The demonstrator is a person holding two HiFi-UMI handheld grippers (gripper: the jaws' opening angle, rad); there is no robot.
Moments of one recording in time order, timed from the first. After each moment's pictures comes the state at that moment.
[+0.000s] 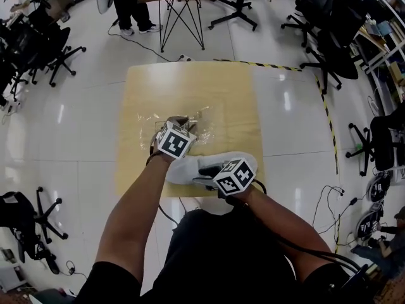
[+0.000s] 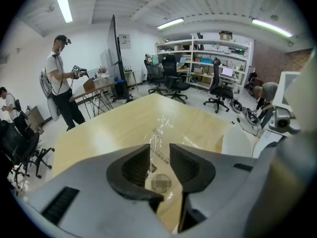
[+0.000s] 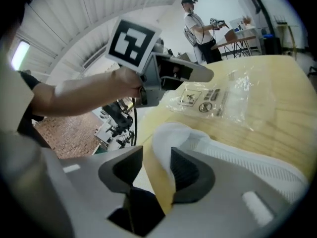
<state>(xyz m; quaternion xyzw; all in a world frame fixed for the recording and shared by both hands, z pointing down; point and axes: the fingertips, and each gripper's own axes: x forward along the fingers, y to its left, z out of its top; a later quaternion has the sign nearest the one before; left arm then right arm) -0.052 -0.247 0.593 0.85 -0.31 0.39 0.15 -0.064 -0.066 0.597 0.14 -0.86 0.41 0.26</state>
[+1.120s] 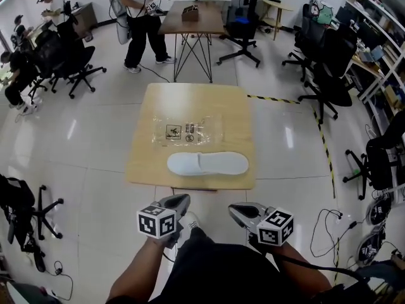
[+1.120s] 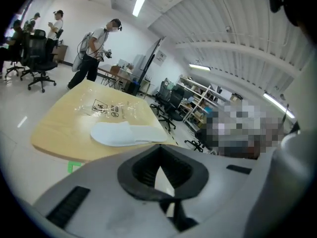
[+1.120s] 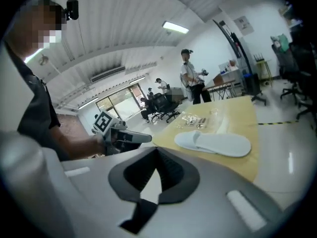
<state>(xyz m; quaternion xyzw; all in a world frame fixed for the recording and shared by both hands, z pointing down) -0.087 0.072 0.490 0.84 -0.37 0.15 0.37 0.036 0.118 0.442 0.28 -0.90 0.32 0.13</state>
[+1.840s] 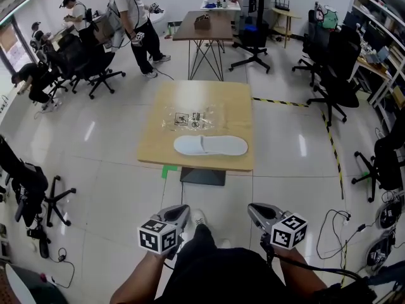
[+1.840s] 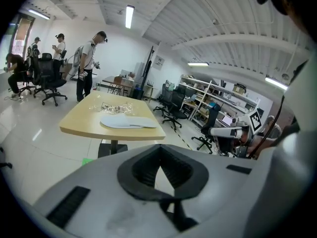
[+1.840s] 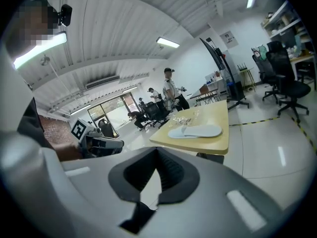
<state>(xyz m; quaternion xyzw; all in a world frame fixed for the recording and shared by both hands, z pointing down) -0.072 0.236 0.451 0.83 -0.43 0.17 0.31 0.124 0.235 0.432 0.35 -0.88 0.31 0.09</state>
